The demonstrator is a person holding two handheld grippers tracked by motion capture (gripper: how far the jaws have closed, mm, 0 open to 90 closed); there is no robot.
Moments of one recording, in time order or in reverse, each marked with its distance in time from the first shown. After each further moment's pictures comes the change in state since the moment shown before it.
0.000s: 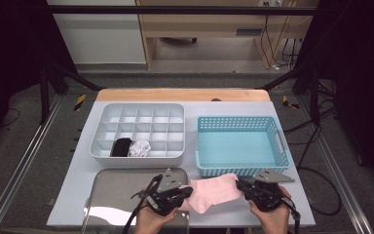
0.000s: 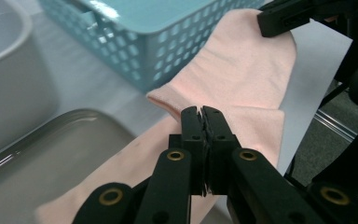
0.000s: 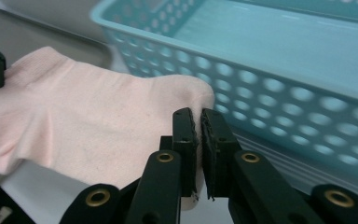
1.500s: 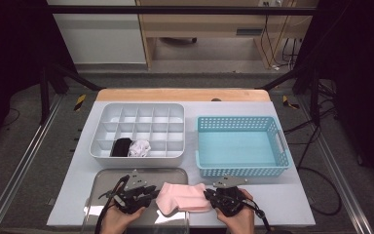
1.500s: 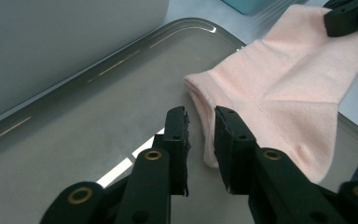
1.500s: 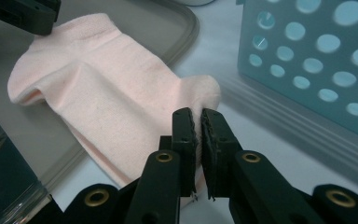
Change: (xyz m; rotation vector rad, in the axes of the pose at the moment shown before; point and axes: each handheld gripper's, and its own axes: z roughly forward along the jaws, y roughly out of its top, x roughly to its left) left arm 0.063 -0.052 -0.029 0.089 0.102 -0.039; right arm 0.060 -0.004 0.058 0.113 0.109 -0.093
